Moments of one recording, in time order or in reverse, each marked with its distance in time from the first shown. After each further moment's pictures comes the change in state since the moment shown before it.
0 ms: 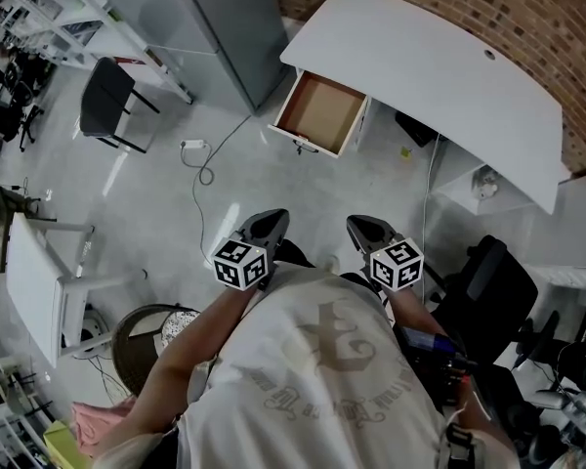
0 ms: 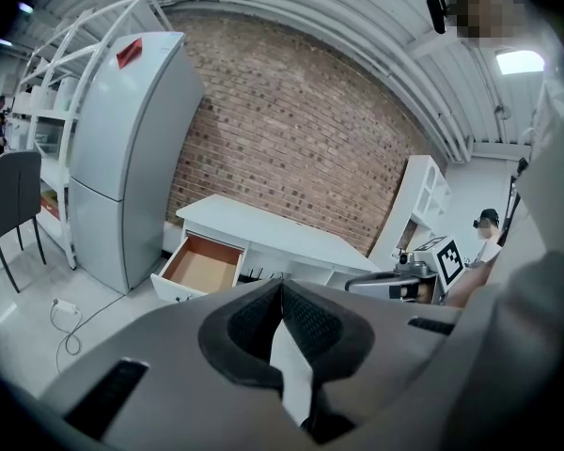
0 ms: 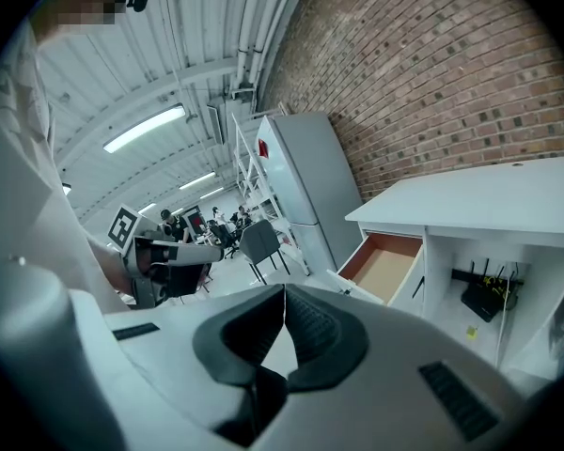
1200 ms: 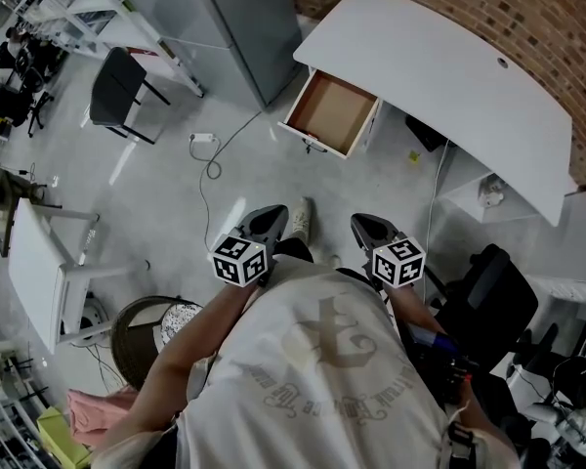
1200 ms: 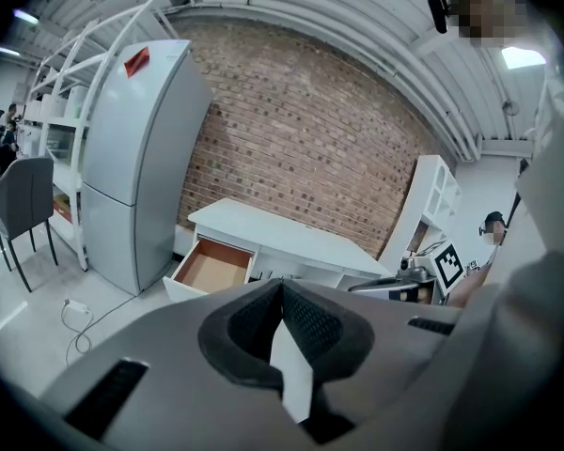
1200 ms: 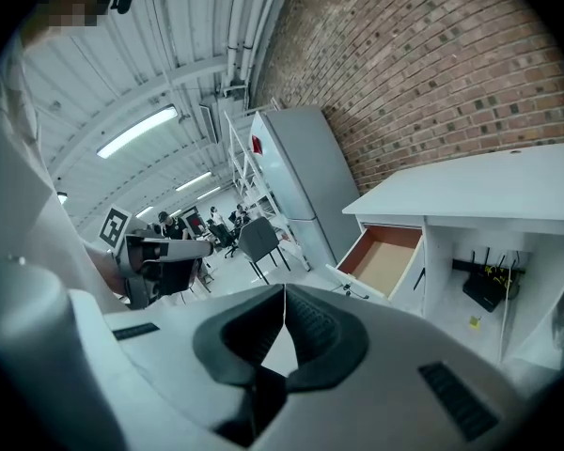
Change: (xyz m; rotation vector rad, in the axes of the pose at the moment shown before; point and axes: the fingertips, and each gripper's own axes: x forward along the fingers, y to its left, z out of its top) left arm -0.009 0.013 0.008 -0.008 -0.018 0.059; right arm 0.012 -0.008 -0.002 0.042 0.024 0.003
